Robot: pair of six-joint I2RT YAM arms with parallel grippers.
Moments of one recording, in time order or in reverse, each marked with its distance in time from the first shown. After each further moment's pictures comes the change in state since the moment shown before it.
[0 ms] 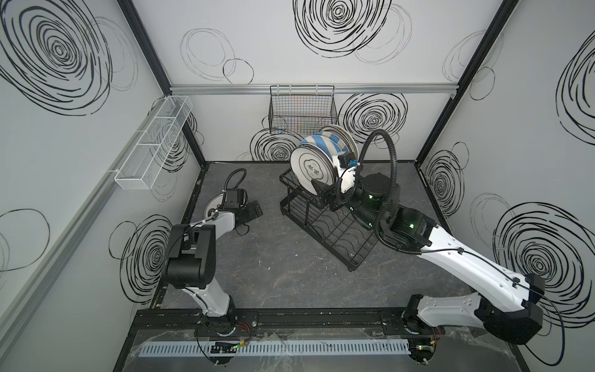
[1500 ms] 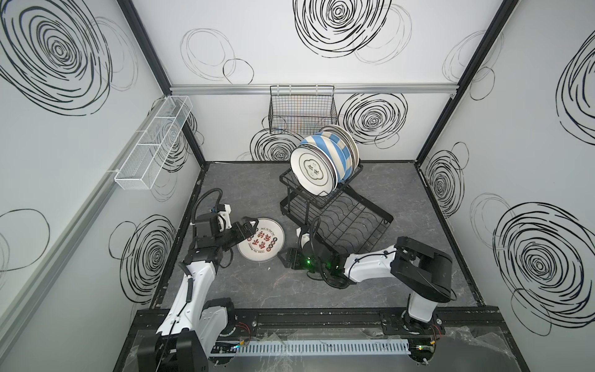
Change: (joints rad) left arm 0.179 -0.751 -0.351 -0.164 0.481 -0.016; right arm 0.181 0.567 -0.575 0.812 -0.252 0.945
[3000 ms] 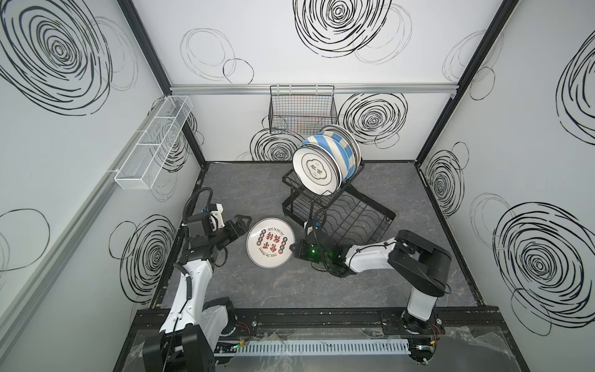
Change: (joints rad) left arm 0.103 0.013 0.029 -0.009 0.033 0.015; right arm -0.093 -0.098 -0.015 -0.146 -0.022 0.042
